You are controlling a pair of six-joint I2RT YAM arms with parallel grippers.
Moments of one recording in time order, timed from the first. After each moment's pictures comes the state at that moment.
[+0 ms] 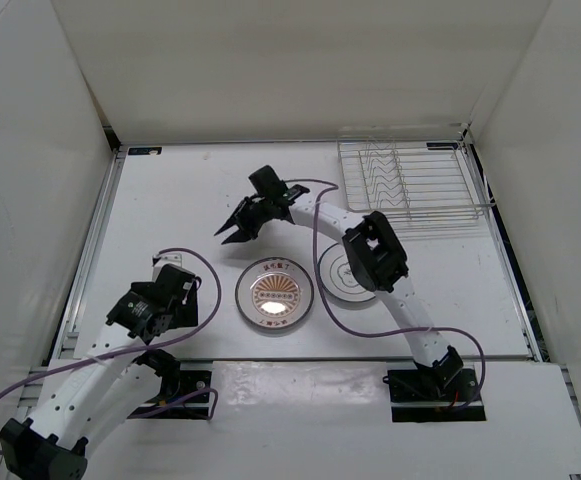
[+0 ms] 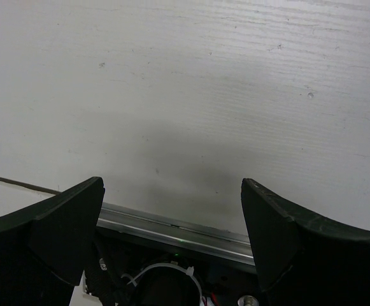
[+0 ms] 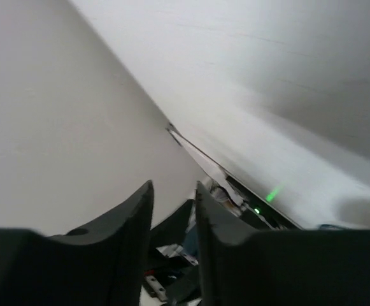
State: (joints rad) left arm -0.47 0.68 0.59 -1.05 -0.48 -0.43; right arm 0.78 2.47 2.06 -0.45 -0.68 1.46
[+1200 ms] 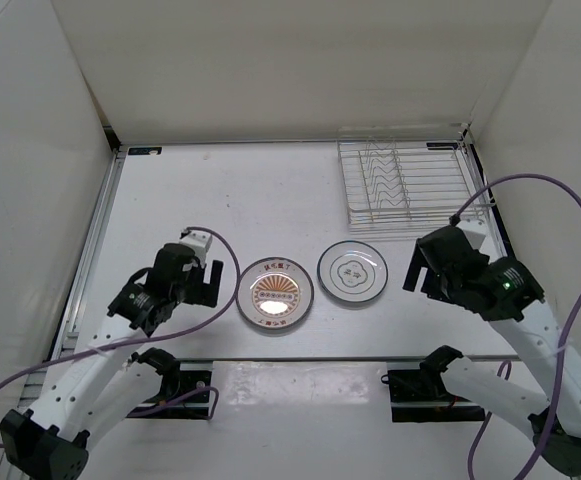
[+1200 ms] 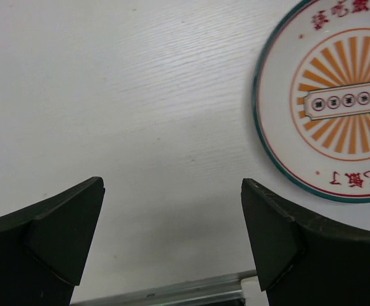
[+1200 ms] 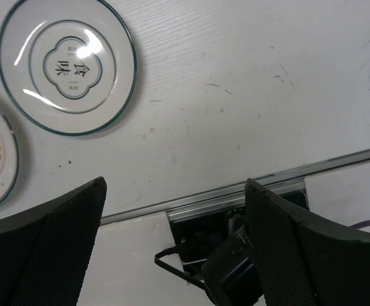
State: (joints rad) left arm -0.47 0.77 0.70 -0.75 -0.23 -0.12; right arm 0.64 0.82 1.16 -1.38 0.46 0.75
